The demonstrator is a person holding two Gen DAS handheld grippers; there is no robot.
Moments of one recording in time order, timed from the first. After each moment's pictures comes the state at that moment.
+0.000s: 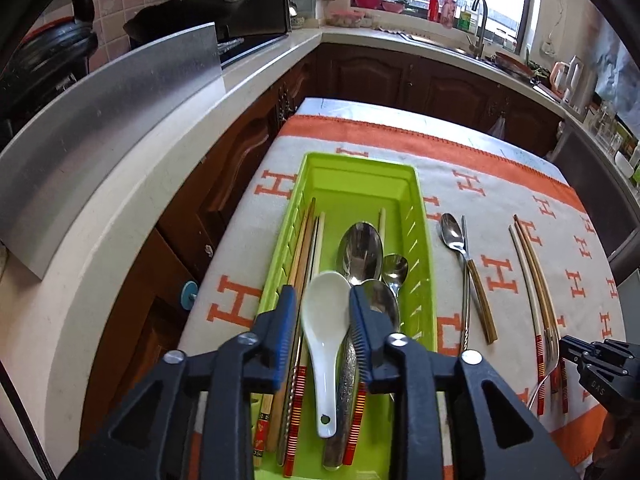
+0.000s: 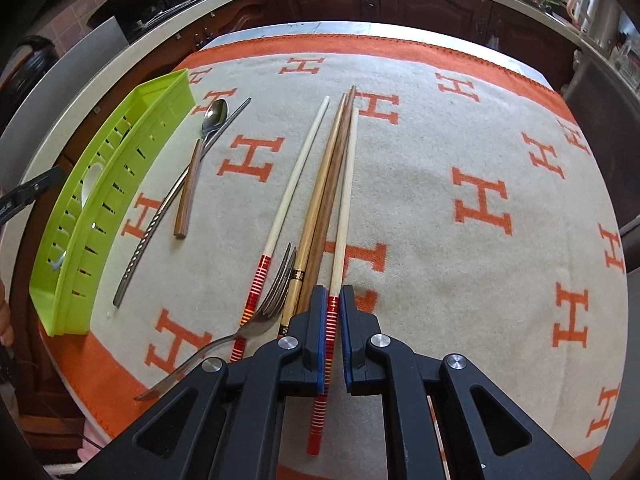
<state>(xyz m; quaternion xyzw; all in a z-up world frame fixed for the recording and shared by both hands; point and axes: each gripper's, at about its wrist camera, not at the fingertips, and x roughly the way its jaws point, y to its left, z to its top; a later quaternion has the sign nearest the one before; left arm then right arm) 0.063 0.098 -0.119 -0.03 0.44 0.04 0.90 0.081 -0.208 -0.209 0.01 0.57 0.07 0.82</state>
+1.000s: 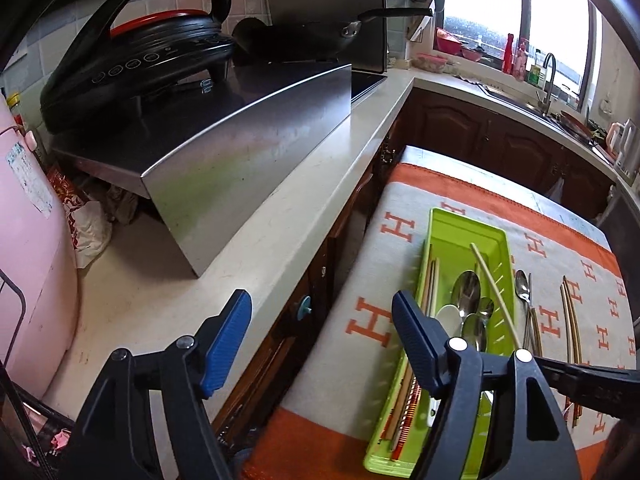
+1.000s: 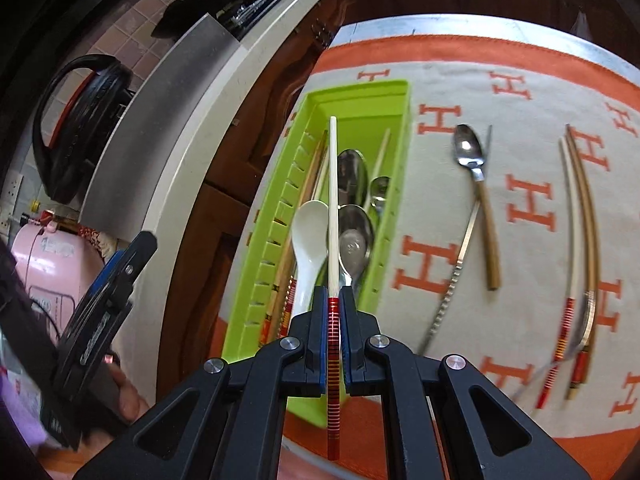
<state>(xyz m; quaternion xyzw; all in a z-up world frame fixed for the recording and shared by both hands) 0.016 0.191 -0.076 -0.07 0.39 0.16 0.90 0.117 0.008 -0.145 0.12 0.61 0.19 0.76</state>
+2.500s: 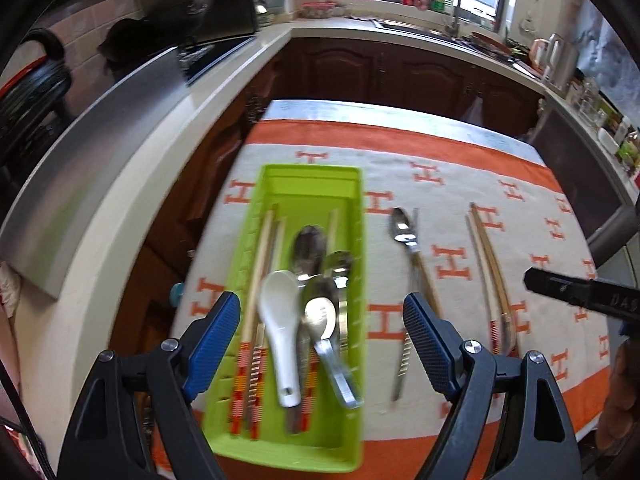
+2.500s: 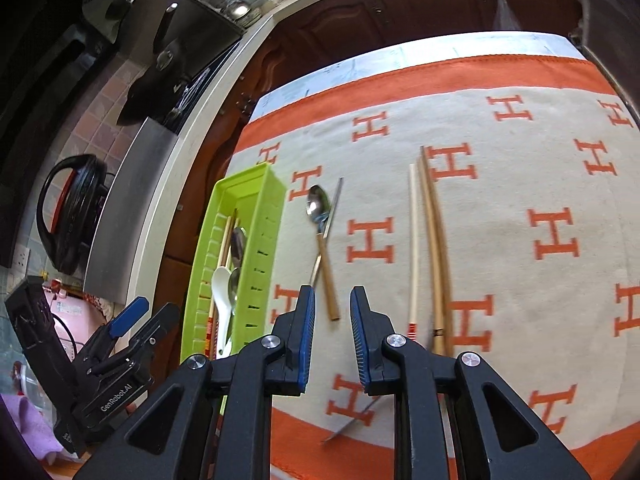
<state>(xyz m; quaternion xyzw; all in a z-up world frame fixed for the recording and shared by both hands) 0.068 0.051 -0.080 -0.02 0.48 0.00 0.88 0.116 -0.197 -0.127 0.21 0.56 0.13 0.79</state>
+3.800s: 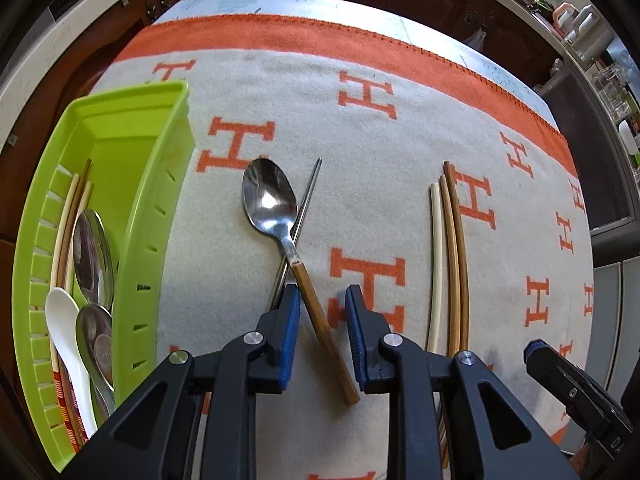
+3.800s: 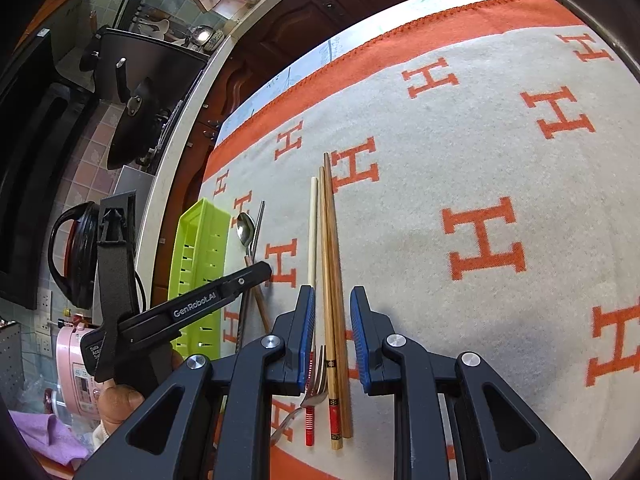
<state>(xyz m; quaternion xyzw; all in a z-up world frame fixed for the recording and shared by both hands) 0.185 -0.061 -0.191 -0.07 0.61 -0.02 0.79 0.135 -0.285 -0.192 0.29 0.56 0.13 0.77</state>
